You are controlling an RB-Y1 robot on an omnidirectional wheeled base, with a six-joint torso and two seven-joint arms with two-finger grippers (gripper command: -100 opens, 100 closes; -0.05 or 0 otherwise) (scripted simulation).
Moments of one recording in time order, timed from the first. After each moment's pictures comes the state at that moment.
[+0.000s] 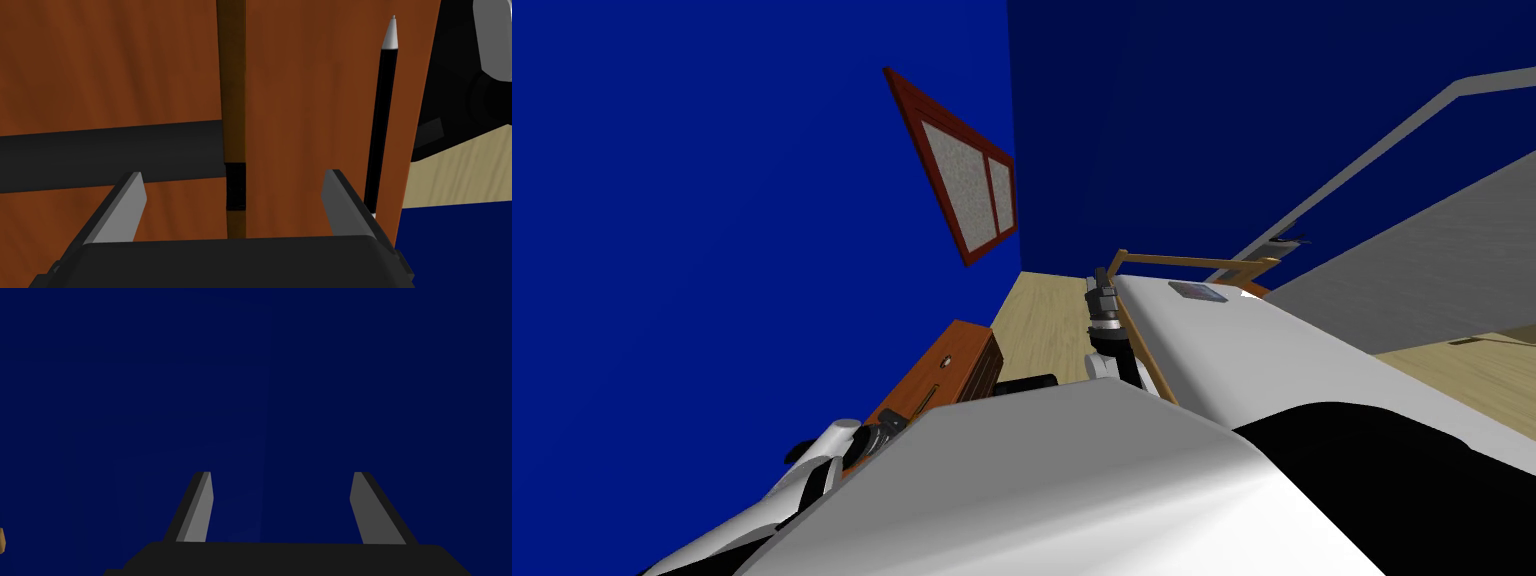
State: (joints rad) left arm -0.01 0.64 0.52 -0.41 0.85 0.88 -0.11; right arm 0.54 0.03 0.06 -2.33 0.12 -0.37 0.11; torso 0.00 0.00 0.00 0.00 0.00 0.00
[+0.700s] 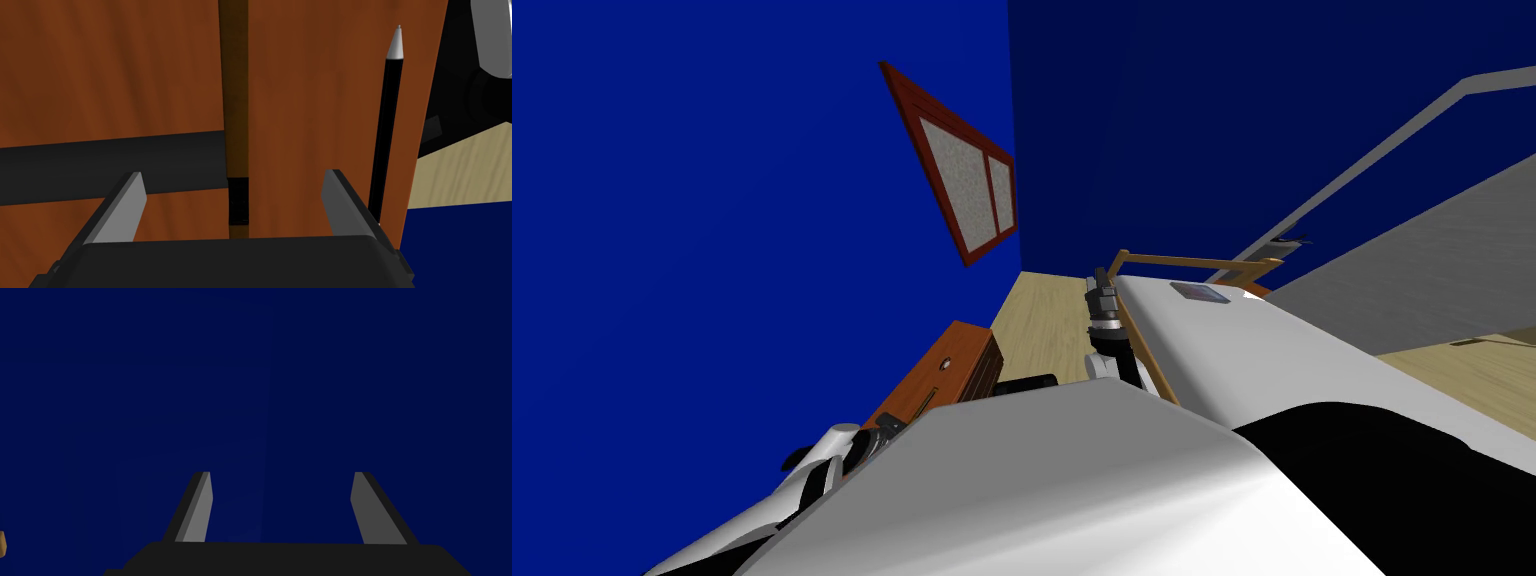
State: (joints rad) left arm -0.01 0.63 0.55 -0.37 0.84 0.87 -0.16; right arm 0.54 0.03 0.06 -2.33 0.12 -0.37 0.11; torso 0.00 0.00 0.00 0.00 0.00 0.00
